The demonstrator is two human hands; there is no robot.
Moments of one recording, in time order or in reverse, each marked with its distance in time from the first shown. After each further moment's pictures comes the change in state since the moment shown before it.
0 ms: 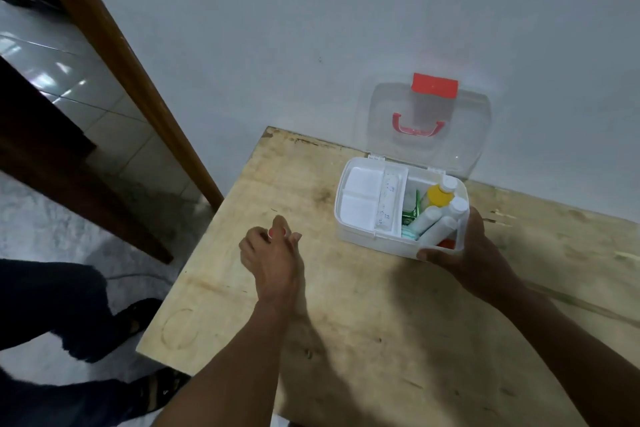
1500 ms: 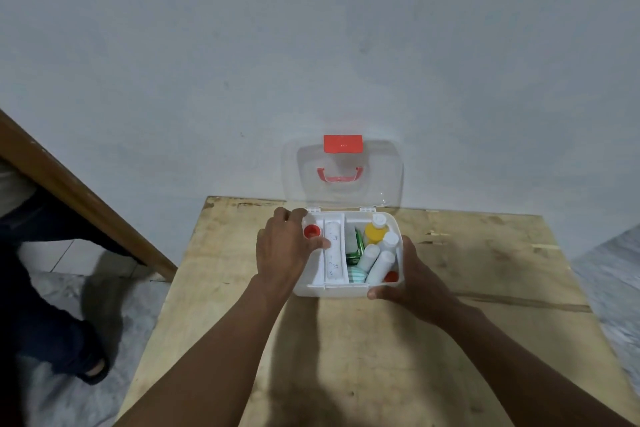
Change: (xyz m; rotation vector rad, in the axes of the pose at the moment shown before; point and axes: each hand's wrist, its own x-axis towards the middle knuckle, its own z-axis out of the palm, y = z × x) left_hand 0.065 0.141 -0.013 0.133 -0.334 0.463; right_hand -0.002 -0.017 -0.005 0.100 -0.008 -0.045
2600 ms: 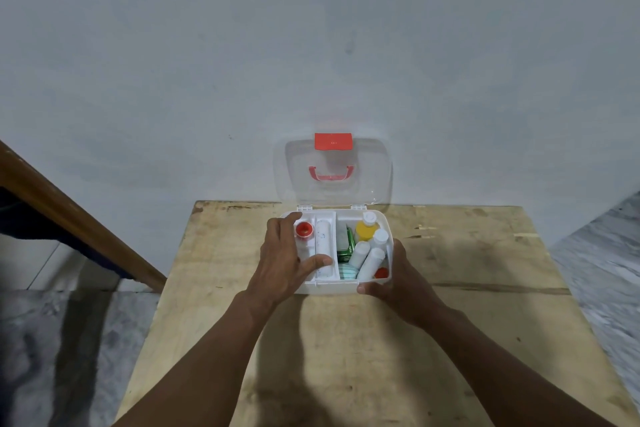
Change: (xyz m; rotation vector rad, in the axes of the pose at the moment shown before) left_hand -0.020 -0.022 0.010 -0.356 -0.111 0.211; right_hand -0.004 0.017 0.022 -0.013 0.096 0.048
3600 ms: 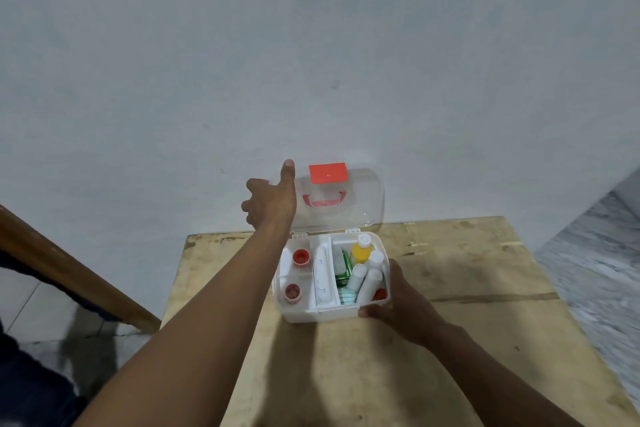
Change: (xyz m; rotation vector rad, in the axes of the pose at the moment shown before) left_hand 0.103 0.093 -0.060 -0.415 0.290 -0.674; right_hand -0.007 -0.015 -0.004 -0.075 0.012 0.120
